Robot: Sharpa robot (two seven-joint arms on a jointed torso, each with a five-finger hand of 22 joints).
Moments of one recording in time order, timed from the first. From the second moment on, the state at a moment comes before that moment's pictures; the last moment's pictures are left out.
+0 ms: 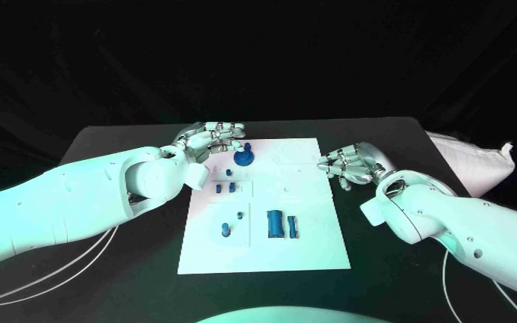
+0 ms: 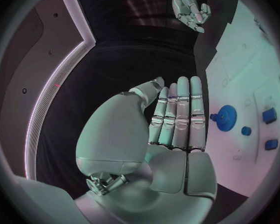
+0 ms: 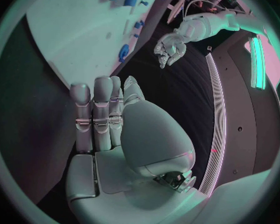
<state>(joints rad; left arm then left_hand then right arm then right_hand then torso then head) 1.12 -0.85 -0.04 1.44 0.10 -0.19 0.29 1.36 -0.12 0.47 -0.03 0.08 0.99 0.19 0.17 0.07 1.02 0.12 0.30 0.10 0.98 0.07 0.66 0.32 0.16 0.95 0.16 0.24 0.86 0.86 -0.88 0.22 1.59 -0.87 -0.49 -0.10 1.53 0.07 -0.19 0.18 0.20 1.04 0.13 0.07 0.32 1.19 0.04 0.34 0.72 1.32 -0.03 0.74 0.65 0.17 1.07 0.08 0.91 0.87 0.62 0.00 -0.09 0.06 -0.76</state>
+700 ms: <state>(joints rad) 1.10 -0.77 -0.04 1.34 0.18 -0.36 0.41 1.32 -0.11 0.37 -0.01 0.04 0.93 0.17 0.10 0.06 0.98 0.17 0.12 0.05 0.87 0.16 0.18 0.10 0.18 0.63 0.27 0.06 0.50 0.90 -0.73 0.22 1.32 -0.34 -0.35 0.28 1.50 0.06 -0.10 0.03 0.15 0.84 0.20 0.06 0.10 0.97 0.17 0.05 0.06 1.02 0.13 0.05 0.12 0.17 0.90 0.22 0.21 0.31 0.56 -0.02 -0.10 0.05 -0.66</state>
